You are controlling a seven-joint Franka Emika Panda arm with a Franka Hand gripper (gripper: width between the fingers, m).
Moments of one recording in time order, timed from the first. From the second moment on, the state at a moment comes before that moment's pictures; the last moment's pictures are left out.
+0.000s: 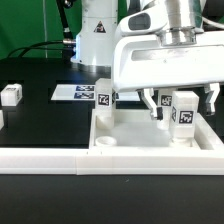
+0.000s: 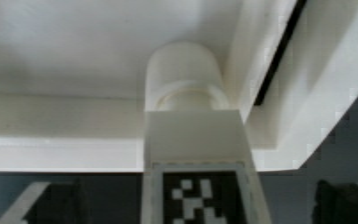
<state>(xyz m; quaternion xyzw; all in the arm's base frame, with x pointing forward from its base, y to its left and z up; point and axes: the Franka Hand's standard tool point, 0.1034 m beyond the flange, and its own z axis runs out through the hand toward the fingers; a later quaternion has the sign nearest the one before) 0.620 0.099 0.067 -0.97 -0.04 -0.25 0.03</state>
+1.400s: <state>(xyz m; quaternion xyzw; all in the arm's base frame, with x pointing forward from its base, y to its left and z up) 0.625 0.101 0.079 -1.00 -0.03 -0.03 0.05</state>
